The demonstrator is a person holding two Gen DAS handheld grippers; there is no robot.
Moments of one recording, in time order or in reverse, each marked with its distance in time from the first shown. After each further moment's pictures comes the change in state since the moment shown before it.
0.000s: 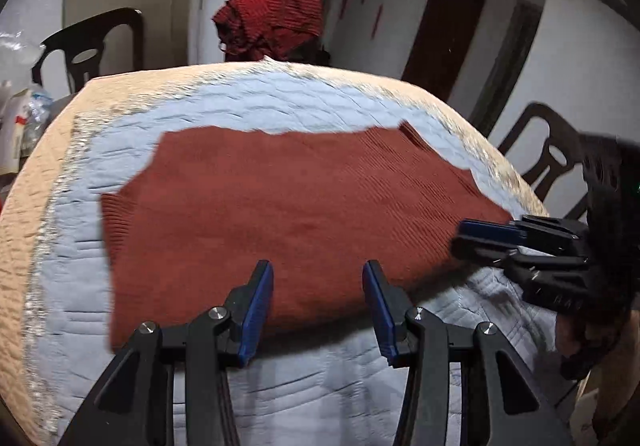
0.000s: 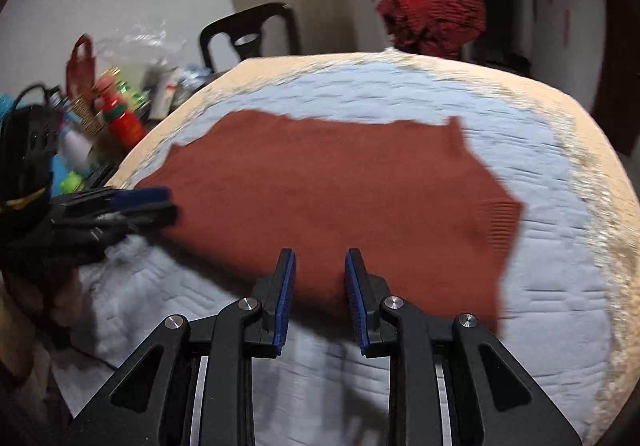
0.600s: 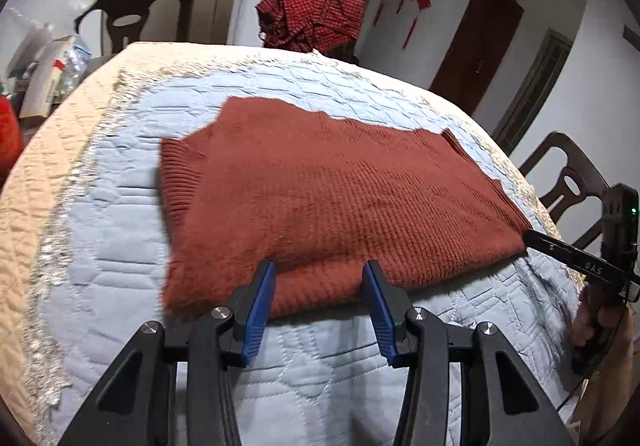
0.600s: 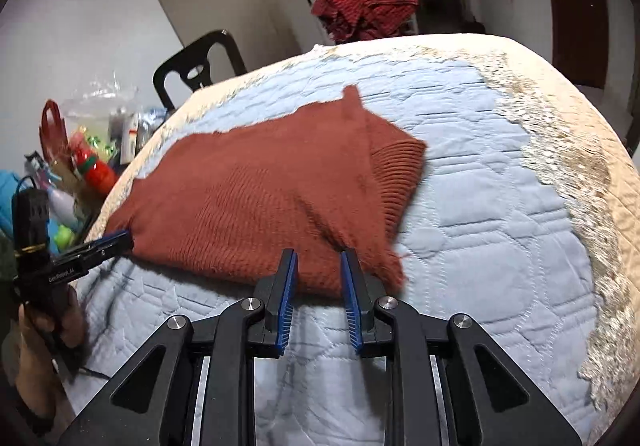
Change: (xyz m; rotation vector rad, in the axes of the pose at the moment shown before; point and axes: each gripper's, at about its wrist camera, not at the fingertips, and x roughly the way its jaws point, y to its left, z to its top) left arm -0.016 0.051 -0.025 -0.153 -0.028 0.047; right arm -0.032 -0.075 -0.032 0.248 -0.060 -0.034
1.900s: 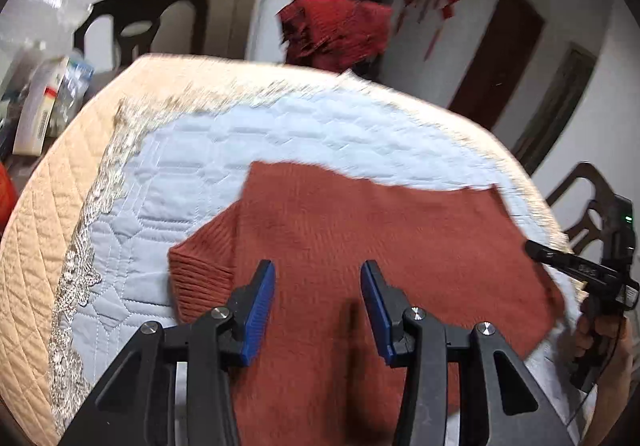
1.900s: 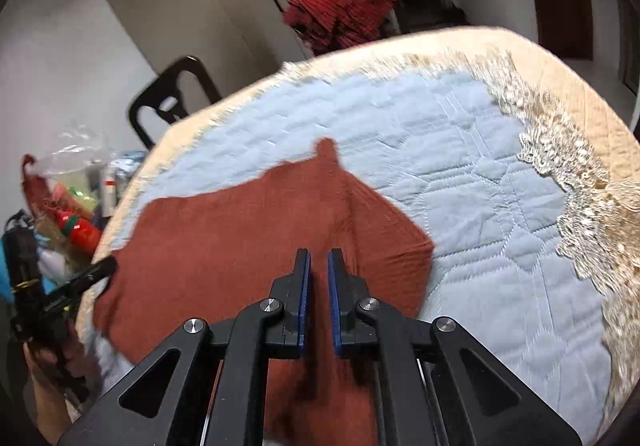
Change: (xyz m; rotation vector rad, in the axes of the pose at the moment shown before) left arm 0.046 0.029 0.065 -0.042 0.007 0.063; right arm 0.059 -0.024 0.066 0.130 0.017 -0.015
